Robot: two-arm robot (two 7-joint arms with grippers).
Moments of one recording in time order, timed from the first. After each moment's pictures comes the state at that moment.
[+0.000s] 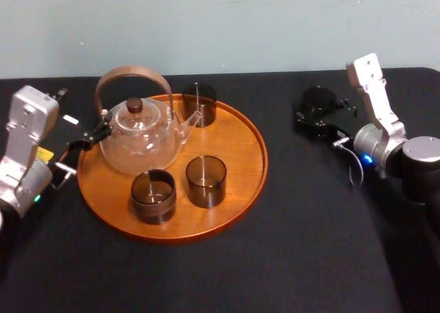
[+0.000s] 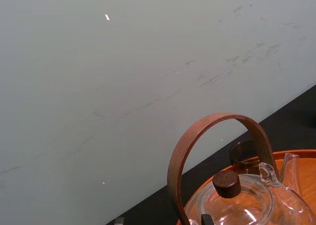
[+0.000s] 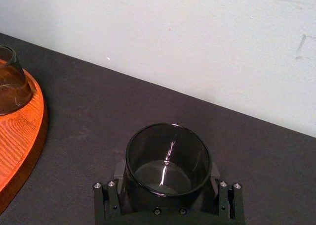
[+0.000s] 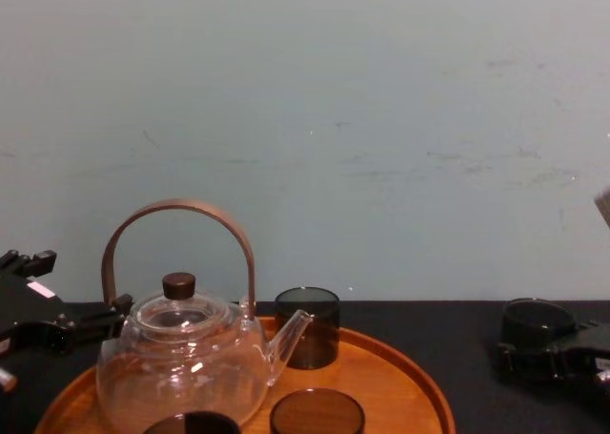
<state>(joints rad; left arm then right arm) -0.20 0.60 0.45 -1.41 -0.25 -0.12 0.03 0.56 0.23 -0.26 -0.79 0.11 0.02 0.34</state>
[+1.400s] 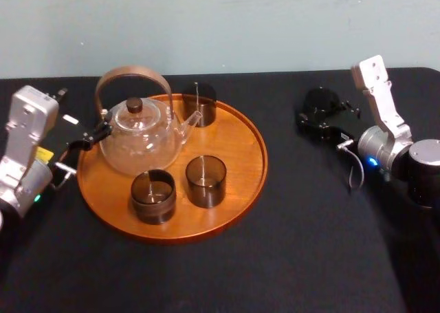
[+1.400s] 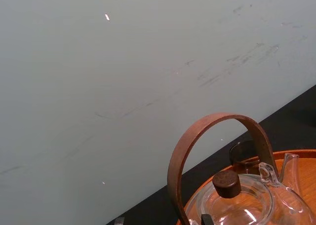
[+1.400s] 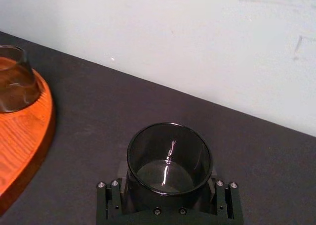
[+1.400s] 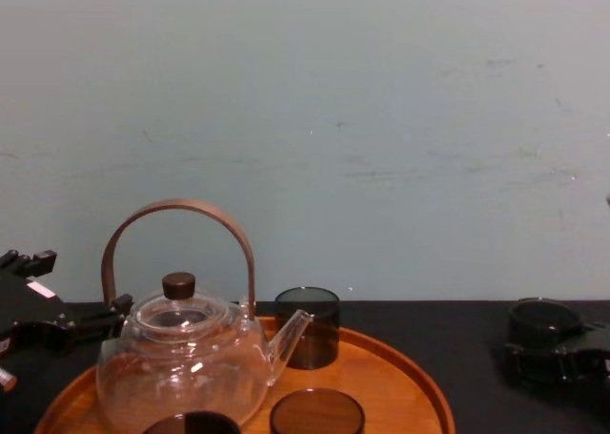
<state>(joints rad) -0.20 0.60 0.45 -1.41 -0.25 -0.12 0.03 0.52 0.25 -0.25 -0.85 0.11 0.04 0.36</state>
